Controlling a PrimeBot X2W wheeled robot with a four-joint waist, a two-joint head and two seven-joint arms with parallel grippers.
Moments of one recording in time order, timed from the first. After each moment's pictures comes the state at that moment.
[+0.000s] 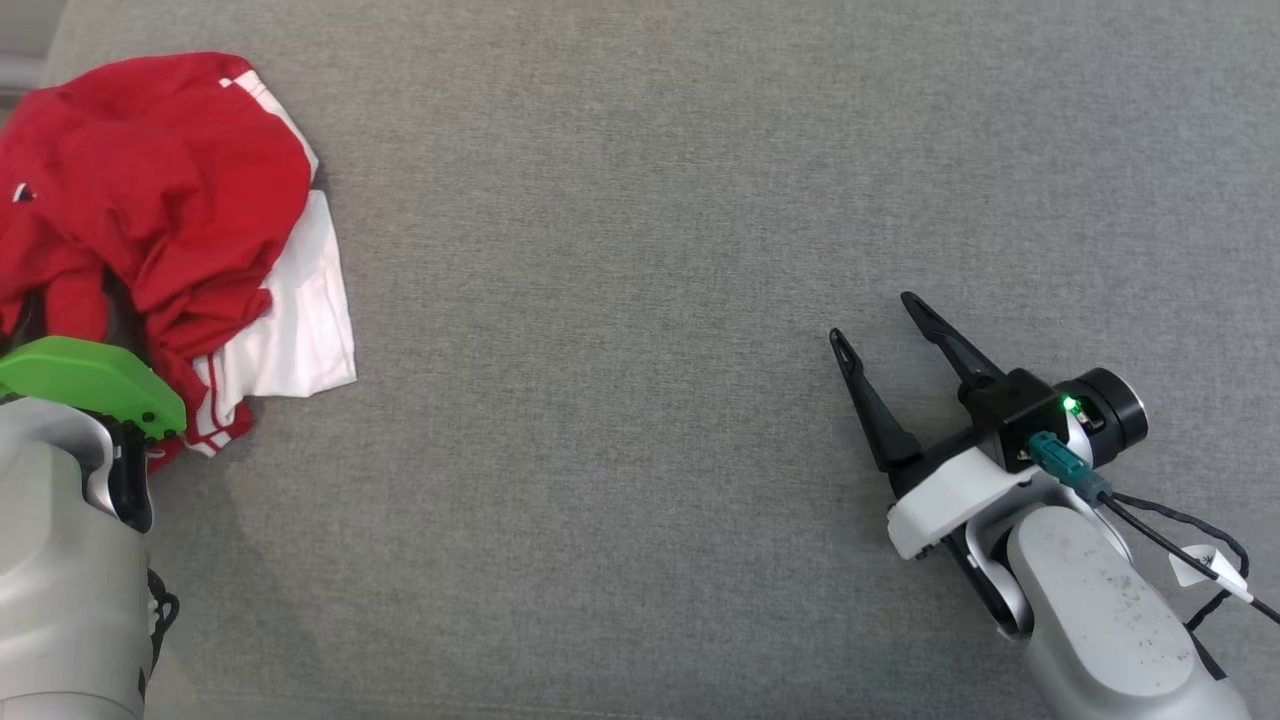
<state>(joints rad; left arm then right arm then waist) -0.79 0.27 0.15 1.11 -0.28 -0.13 -0.24 -0.36 -0.19 0.31 0.33 0.09 0.13 -0.26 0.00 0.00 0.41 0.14</state>
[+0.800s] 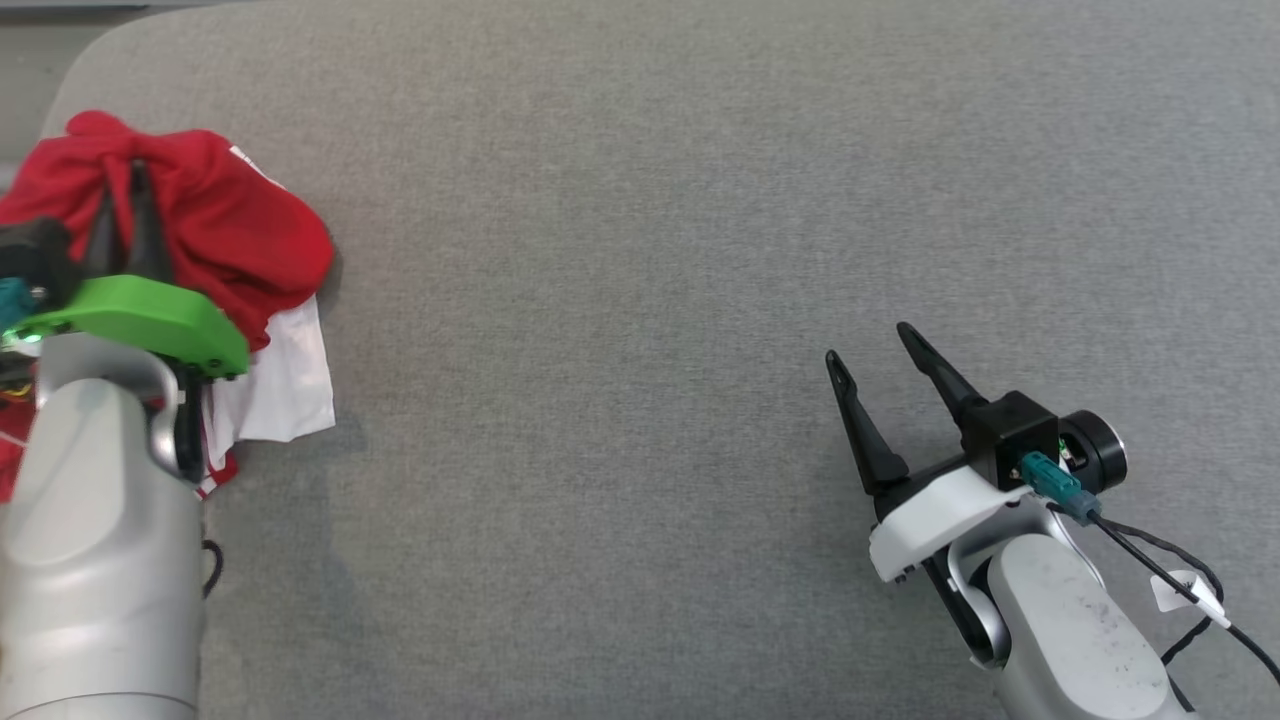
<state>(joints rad) -0.75 0.20 0.07 0.81 -0.19 -0.11 -0.26 -0.32 -0.11 0.25 0.36 0.10 0.13 -0.26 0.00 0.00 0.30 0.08</state>
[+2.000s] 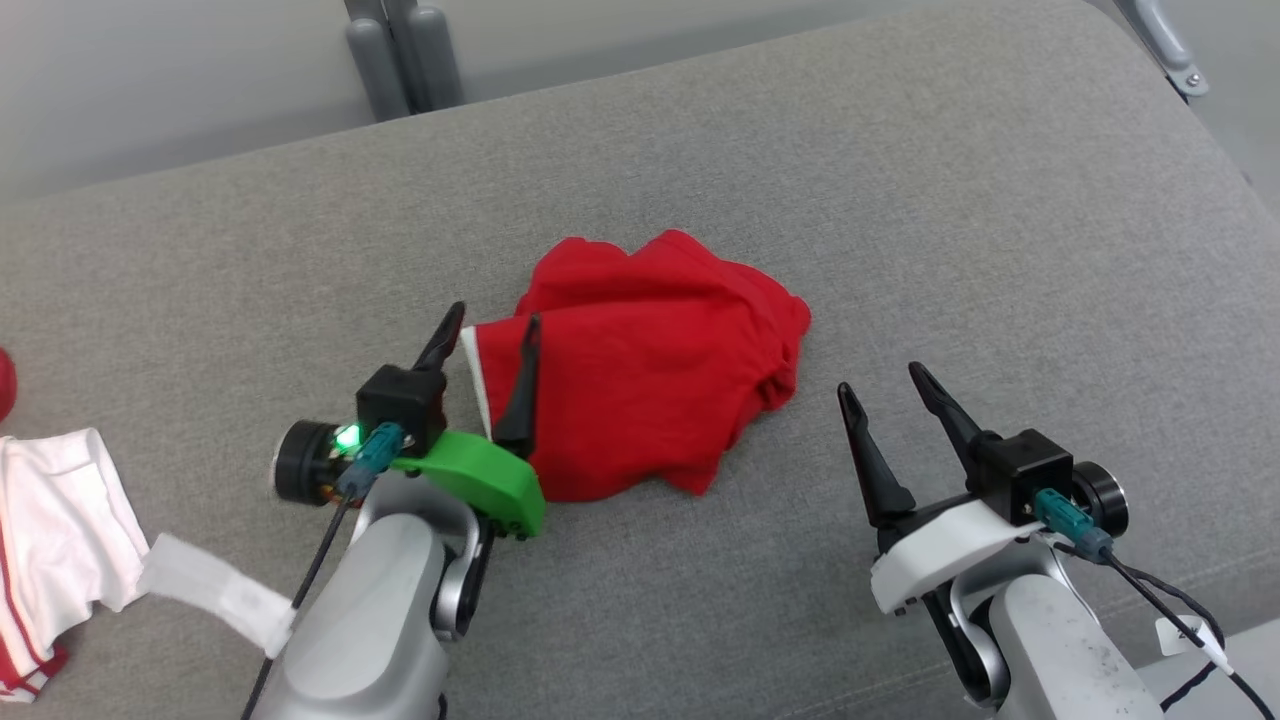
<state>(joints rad) -0.50 0.07 -0.46 0.57 -0.37 0.04 -0.26 -0.24 -0.06 0.19 0.34 0.12 0.13 -0.26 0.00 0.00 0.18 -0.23</state>
